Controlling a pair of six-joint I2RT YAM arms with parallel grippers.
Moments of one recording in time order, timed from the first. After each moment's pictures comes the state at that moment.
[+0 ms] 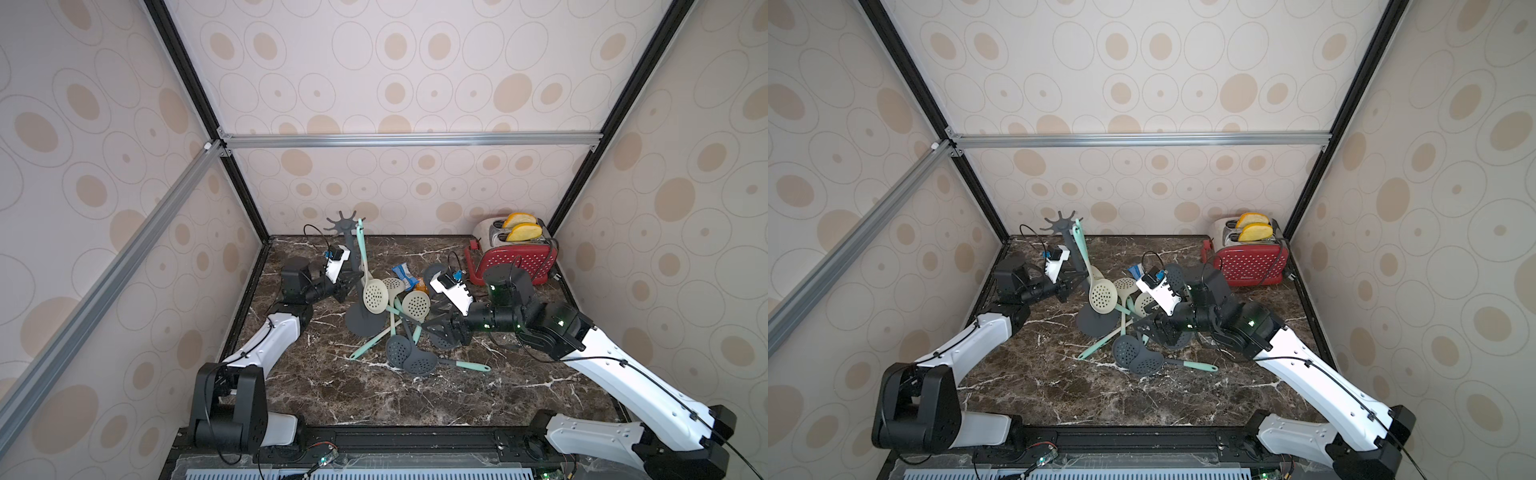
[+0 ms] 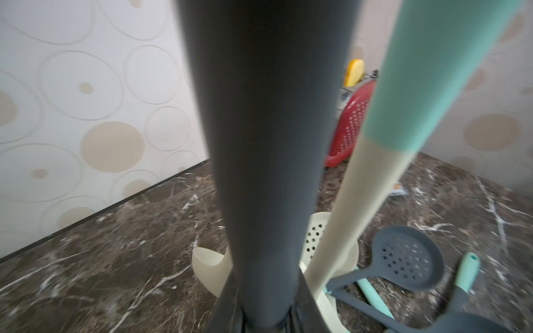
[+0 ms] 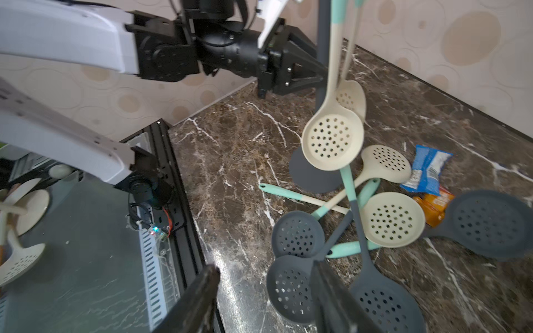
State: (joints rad) left arm -0.16 1.30 0.75 0.30 0.54 0.12; right arm 0.88 1.09 1.21 -0.70 -0.28 0.03
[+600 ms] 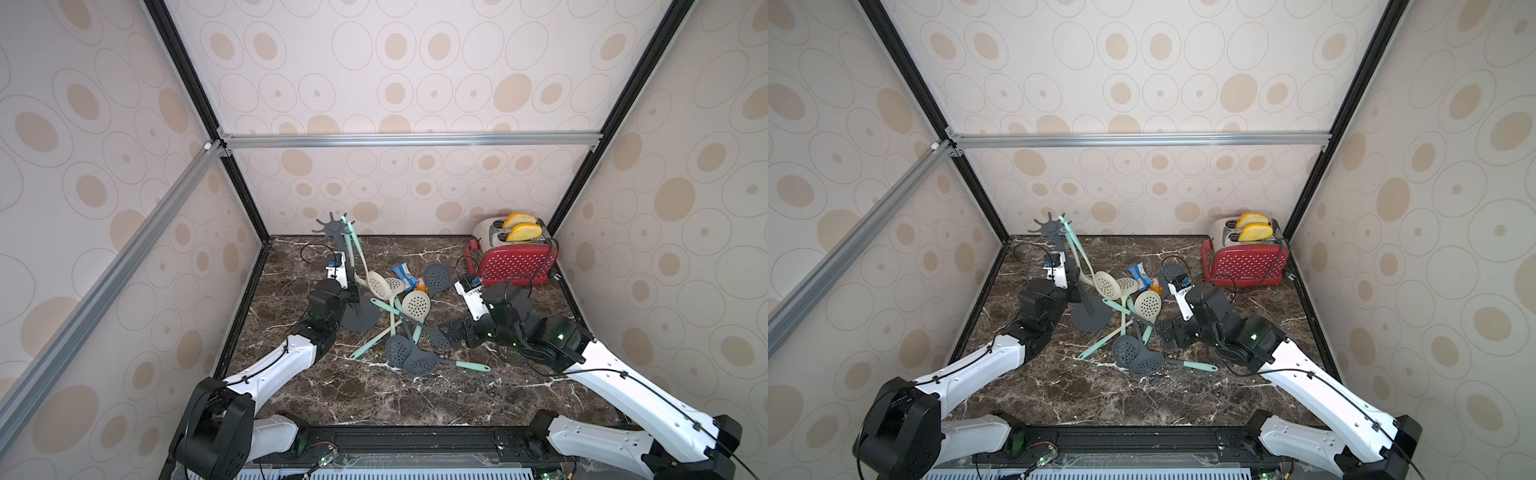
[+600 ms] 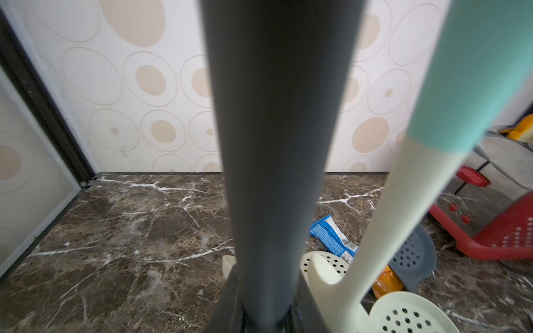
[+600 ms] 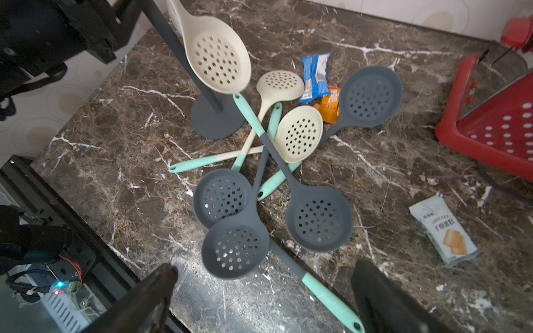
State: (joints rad) left arm -0.47 1.25 0.67 0.41 -0.38 -0.17; right arm 0.88 1.02 1.05 -0.79 0.08 0.30
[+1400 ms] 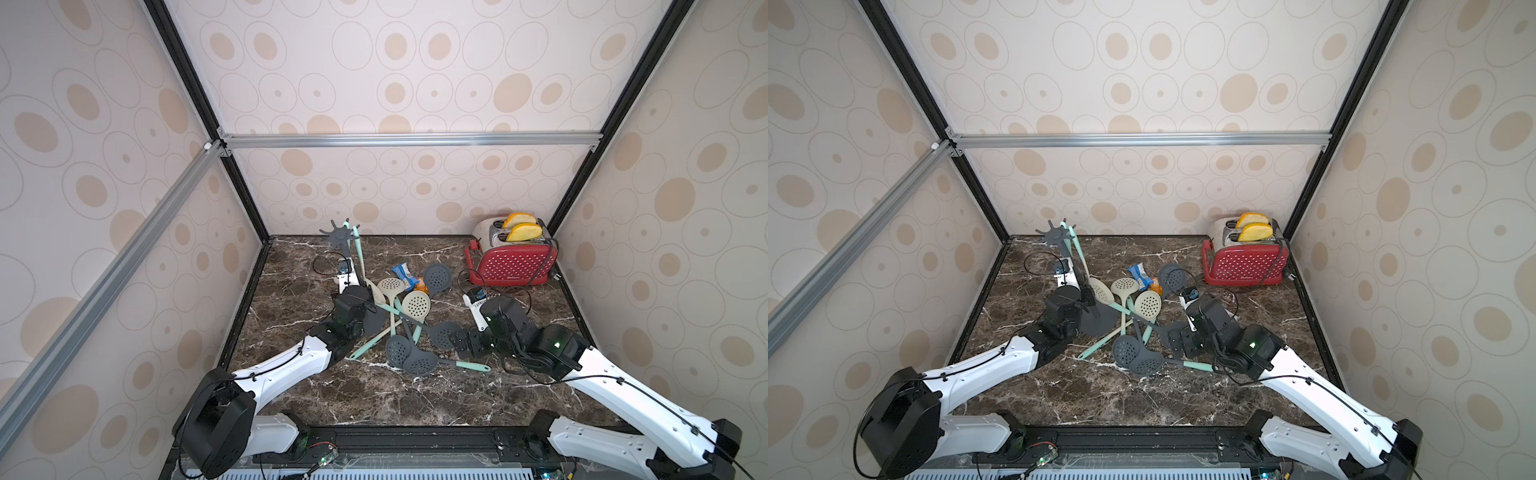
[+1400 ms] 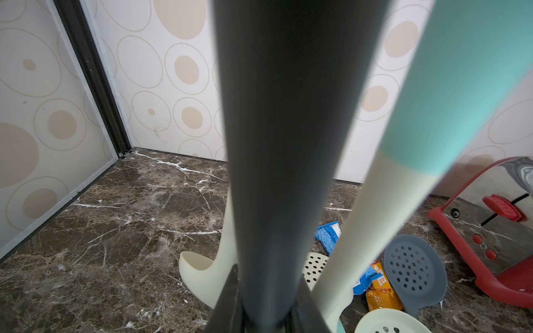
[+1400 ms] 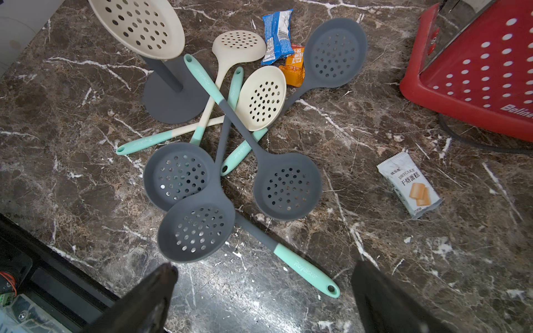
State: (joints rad) left arm -0.65 1.29 0.72 0.33 -0.68 -0.31; right arm 0.88 0.99 0.98 -0.84 0.18 0.32
